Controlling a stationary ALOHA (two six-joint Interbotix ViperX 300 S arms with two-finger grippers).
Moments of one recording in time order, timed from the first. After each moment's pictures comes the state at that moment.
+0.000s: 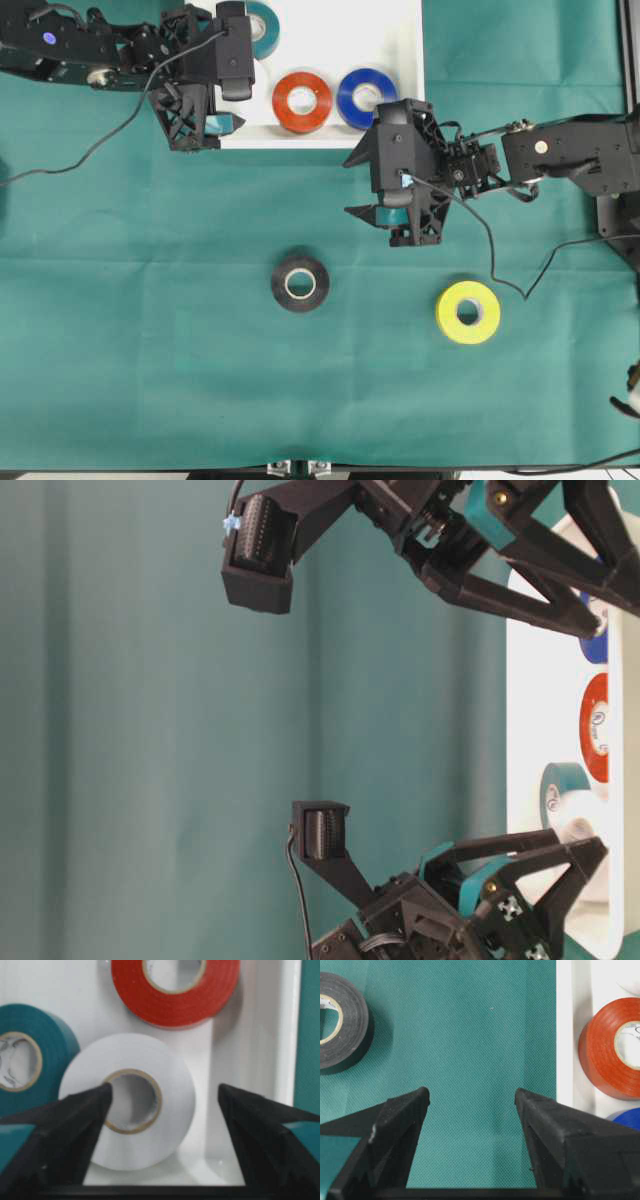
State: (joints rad) left arm 0.30 0.04 0.69 -0.02 0.18 0.29; right arm -0.01 -0.04 0.78 -0.43 0.00 0.50
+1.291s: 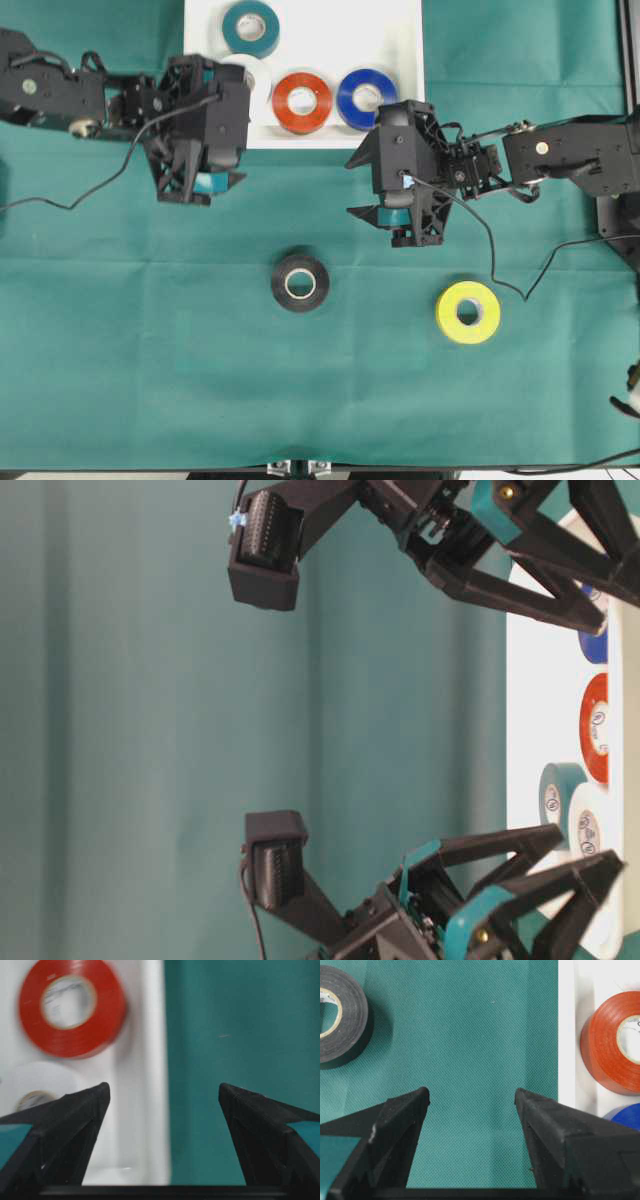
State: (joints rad) left arm 0.11 -0.04 0.72 -0.03 0.19 0.26; right arm -0.01 -0.04 0.79 -0.42 0.00 0.50
